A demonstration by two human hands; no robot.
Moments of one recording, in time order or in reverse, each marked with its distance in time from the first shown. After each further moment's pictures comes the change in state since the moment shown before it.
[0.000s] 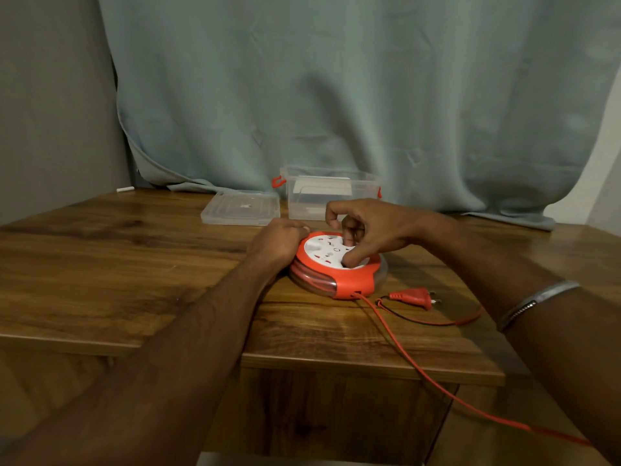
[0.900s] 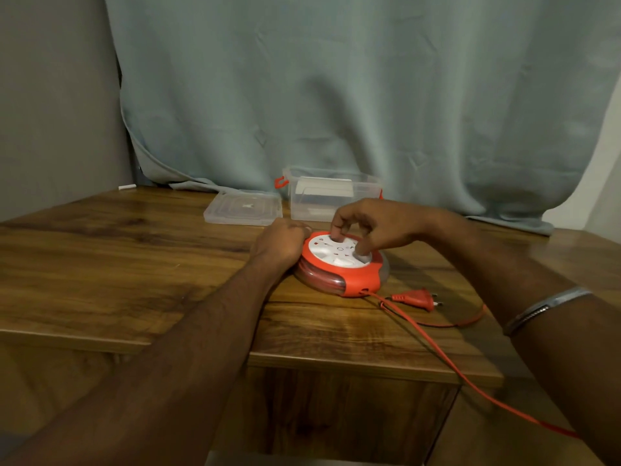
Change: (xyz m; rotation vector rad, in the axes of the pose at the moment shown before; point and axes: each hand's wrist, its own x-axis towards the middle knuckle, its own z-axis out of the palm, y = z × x) left_hand 0.001 0.002 0.000 0.168 0.050 0.031; right_hand 0.003 -0.001 -0.009 -0.094 -0.012 -0.001
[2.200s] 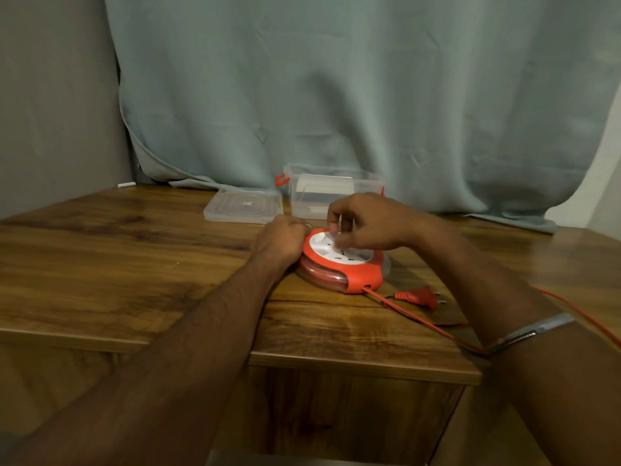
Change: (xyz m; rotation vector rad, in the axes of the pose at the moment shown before) left_hand -0.001 0.001 -0.002 -0.066 0.003 -0.023; right_hand 0.006 -0.019 0.012 -0.156 0.173 0.081
